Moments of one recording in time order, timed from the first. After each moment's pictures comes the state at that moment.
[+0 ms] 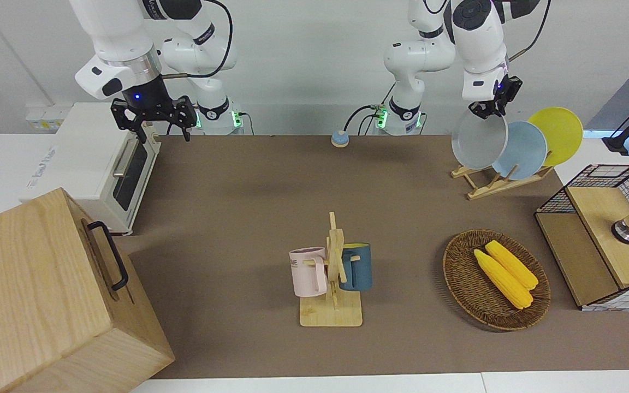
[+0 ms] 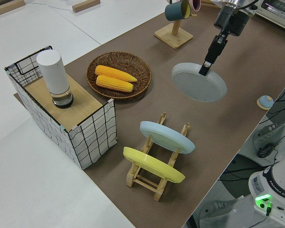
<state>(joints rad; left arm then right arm) 0.06 -0.42 -0.18 -2.18 0.55 1.61 -0.40 -0.04 0.03 0.13 -1.49 -0.02 1.51 0.04</state>
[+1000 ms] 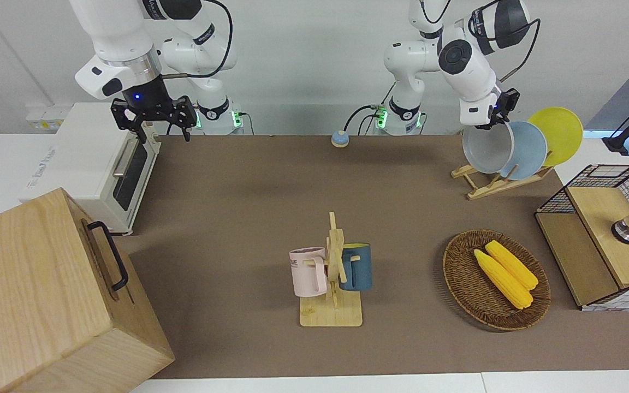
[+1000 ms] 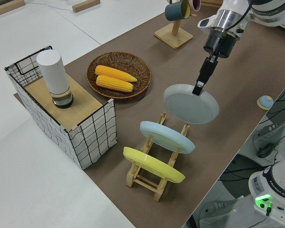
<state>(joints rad) 0.06 -0.36 -0.19 -2.30 0.71 1.61 -0.54 -0.04 0.03 0.13 -1.49 -0.02 1.51 0.04</state>
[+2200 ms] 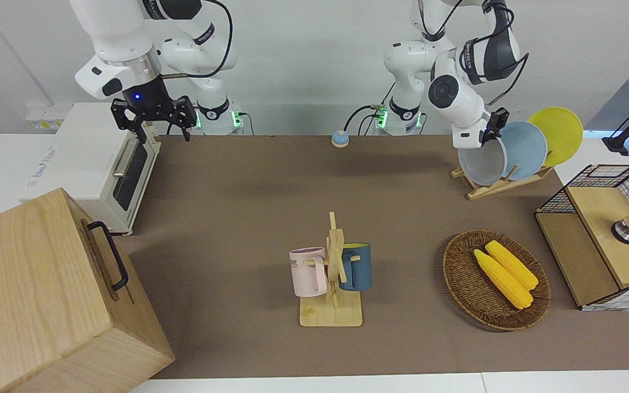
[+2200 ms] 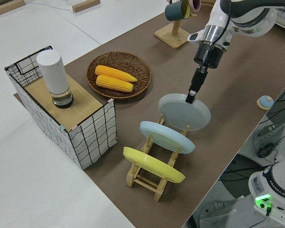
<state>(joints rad) 0.06 -0.23 -0.21 -2.30 0.74 1.63 -0.67 -0.04 0.03 0.13 -1.49 -0.02 1.51 0.04</state>
